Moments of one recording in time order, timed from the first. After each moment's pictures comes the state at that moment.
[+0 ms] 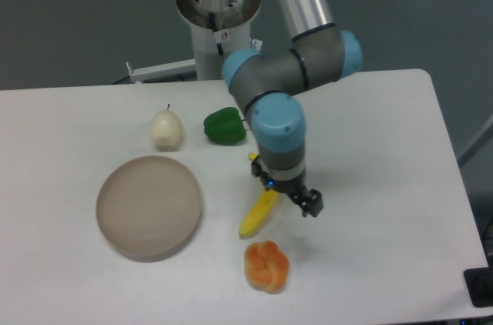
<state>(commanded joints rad) 2.28 -2.04 -1.58 -0.97 1.66 1.32</state>
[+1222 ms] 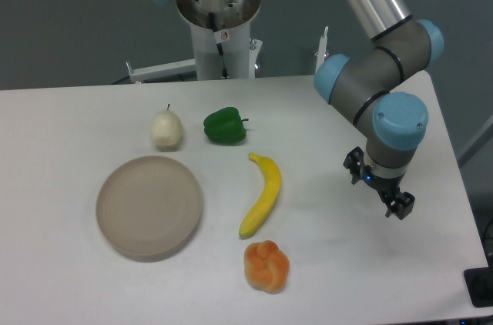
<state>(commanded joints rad) 2.46 -2.15 -1.46 -1.02 1.61 1.55</state>
